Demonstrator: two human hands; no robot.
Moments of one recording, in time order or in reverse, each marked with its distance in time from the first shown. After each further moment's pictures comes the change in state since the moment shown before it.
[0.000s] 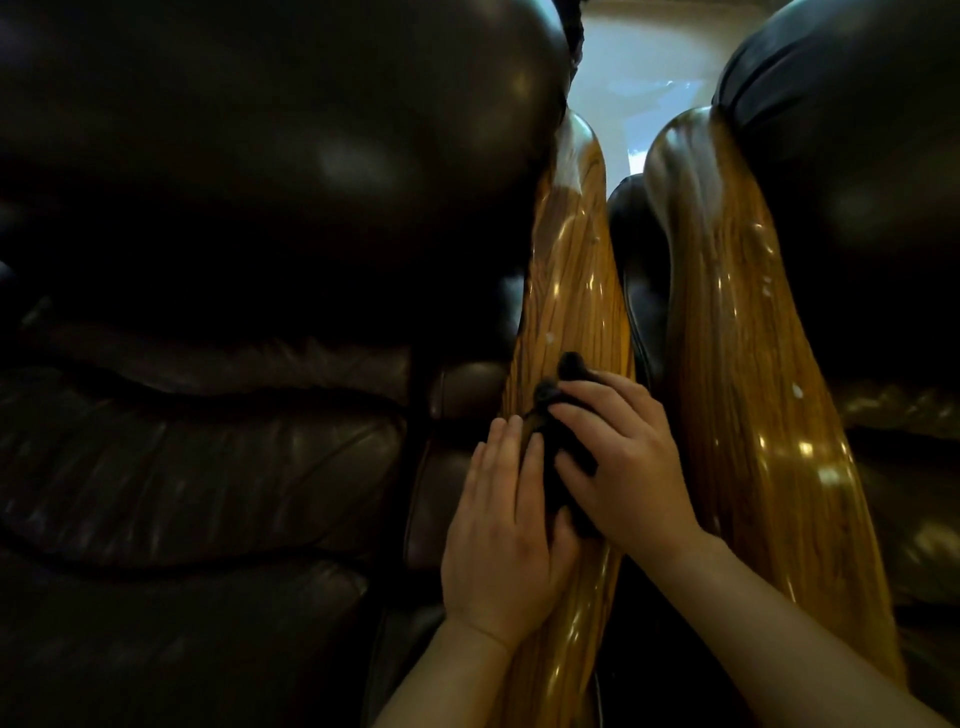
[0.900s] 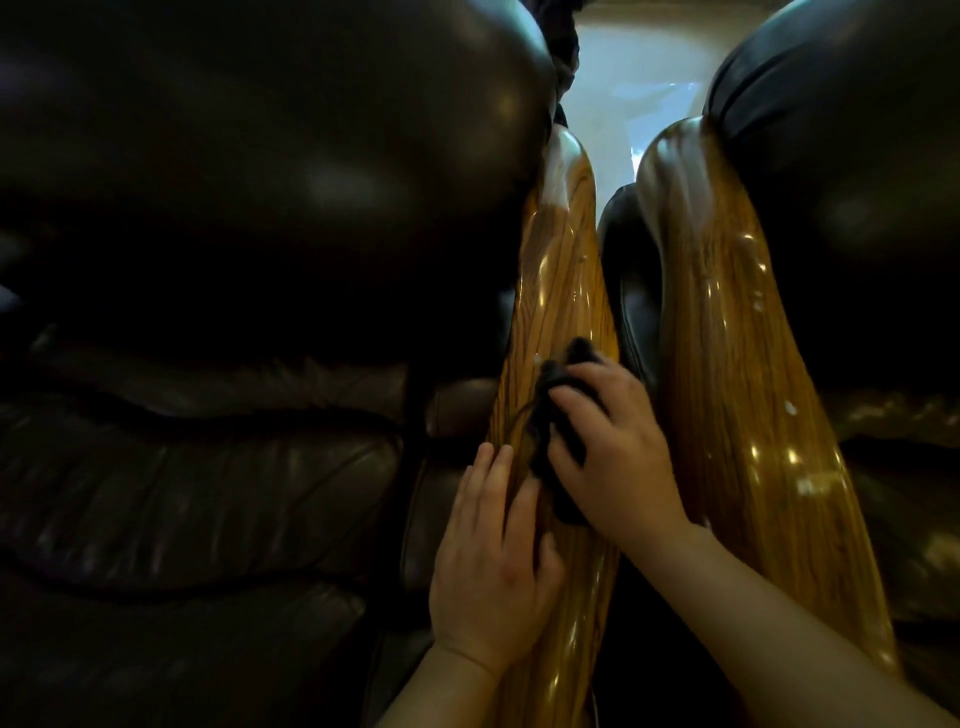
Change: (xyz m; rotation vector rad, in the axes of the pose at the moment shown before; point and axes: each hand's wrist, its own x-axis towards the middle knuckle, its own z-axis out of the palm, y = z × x) left_hand 0.000 -0.002 0.000 -0.015 0.004 0.023; right_hand 0.019 0.012 0.001 0.026 -0.002 0.069
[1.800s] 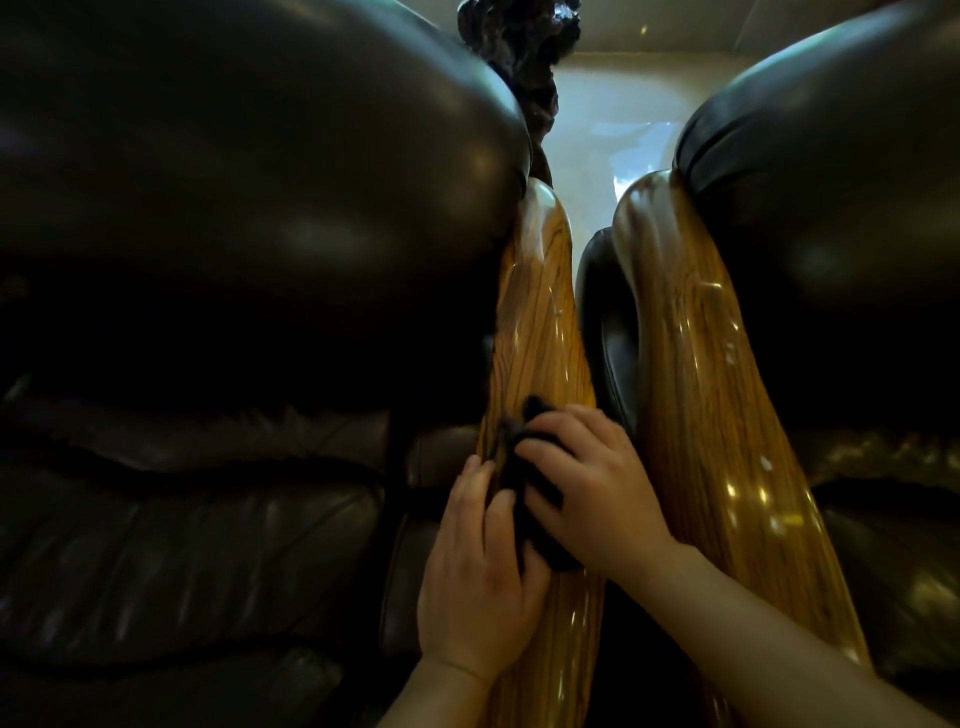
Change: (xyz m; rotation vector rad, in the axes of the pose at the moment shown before) left_hand 0.044 0.003 -0.003 -0.059 0.039 -0.043; right_hand 0.023 0.019 -0.003 -0.045 -0.092 -0.179
